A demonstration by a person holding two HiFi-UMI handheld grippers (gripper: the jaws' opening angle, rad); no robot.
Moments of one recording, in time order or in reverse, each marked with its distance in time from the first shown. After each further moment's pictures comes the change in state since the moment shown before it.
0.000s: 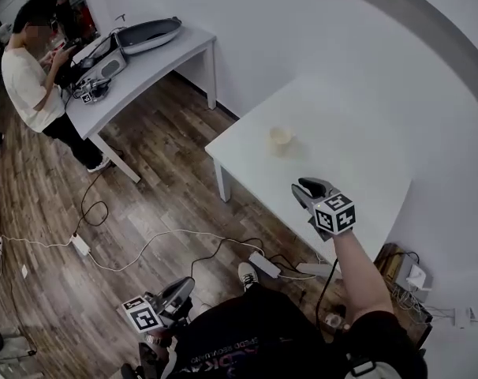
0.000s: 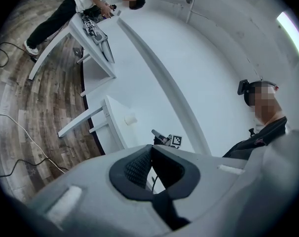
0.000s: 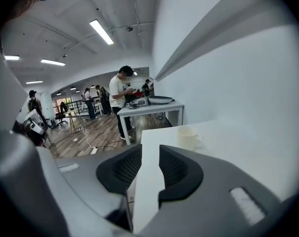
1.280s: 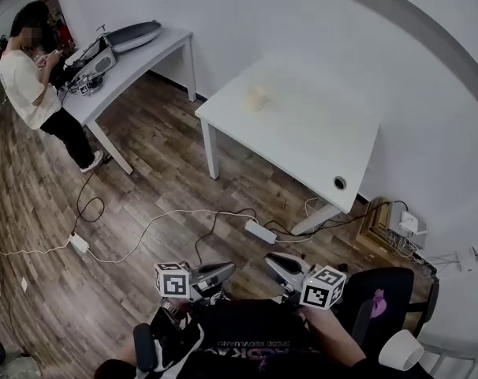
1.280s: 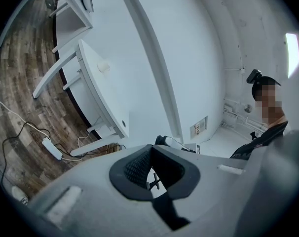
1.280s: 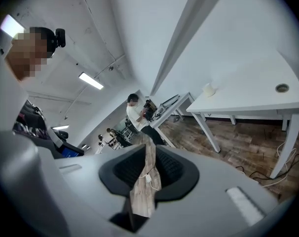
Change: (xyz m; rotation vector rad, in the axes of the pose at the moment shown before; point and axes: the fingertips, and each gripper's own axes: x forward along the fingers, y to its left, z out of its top) left arm -0.065 -0.082 -0.169 -0.014 0.470 -0.319; right arm -0.212 0.384 -0.127 0.597 -0.243 0.178
